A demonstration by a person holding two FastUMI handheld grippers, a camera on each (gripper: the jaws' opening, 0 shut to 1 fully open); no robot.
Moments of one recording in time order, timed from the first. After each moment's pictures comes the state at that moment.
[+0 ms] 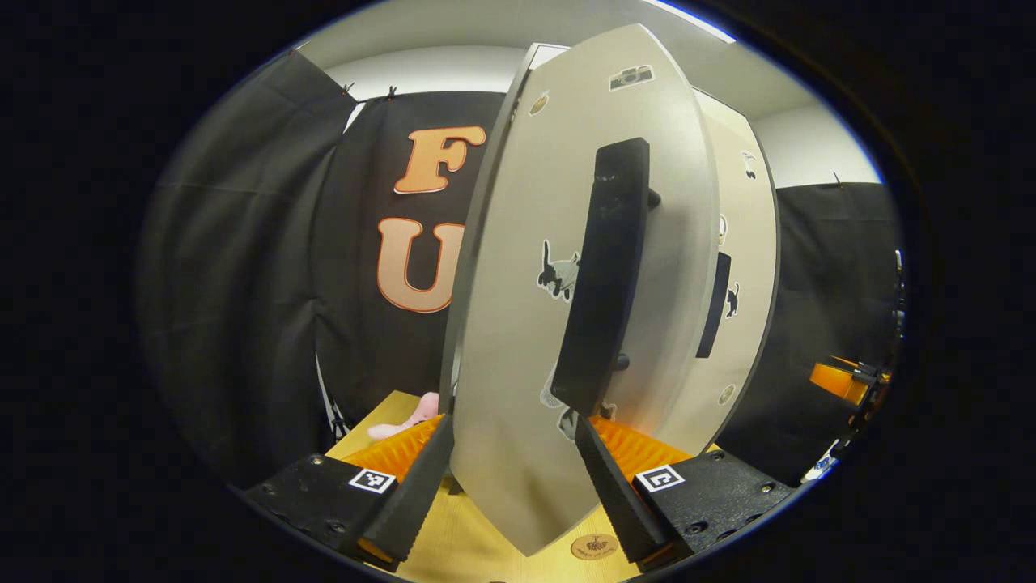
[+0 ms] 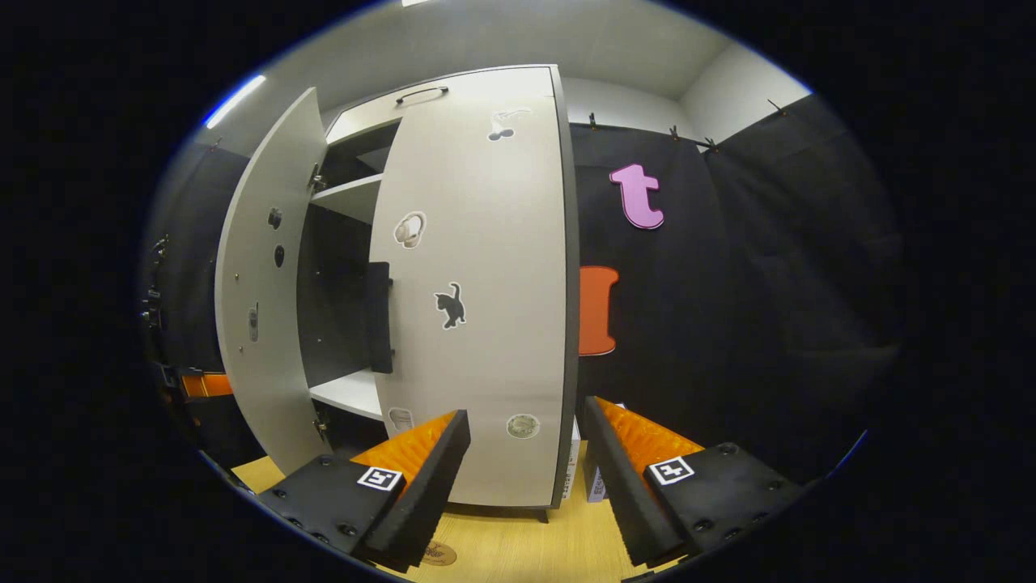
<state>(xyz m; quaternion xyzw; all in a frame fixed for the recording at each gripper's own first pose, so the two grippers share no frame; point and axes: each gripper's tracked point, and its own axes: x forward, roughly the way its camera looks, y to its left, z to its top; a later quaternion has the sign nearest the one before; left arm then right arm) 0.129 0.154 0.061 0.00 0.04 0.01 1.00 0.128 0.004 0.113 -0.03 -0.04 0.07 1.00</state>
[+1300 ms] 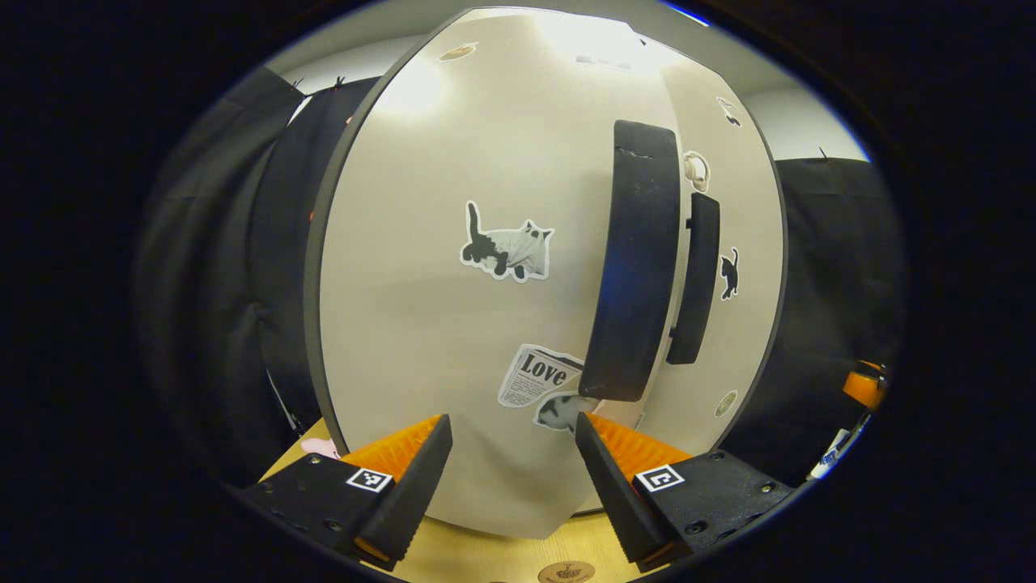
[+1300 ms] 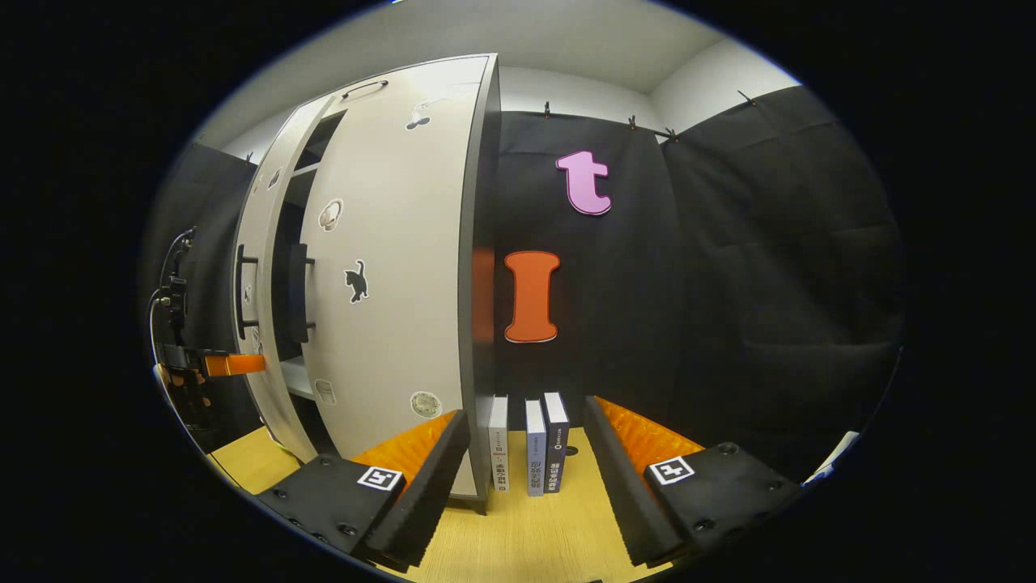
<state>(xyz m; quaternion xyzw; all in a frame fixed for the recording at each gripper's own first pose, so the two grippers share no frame) 0.220 0.075 0.035 0.02 0.06 -0.03 1.00 0.140 -0.092 0.101 -0.04 -0.02 0.01 1.00</state>
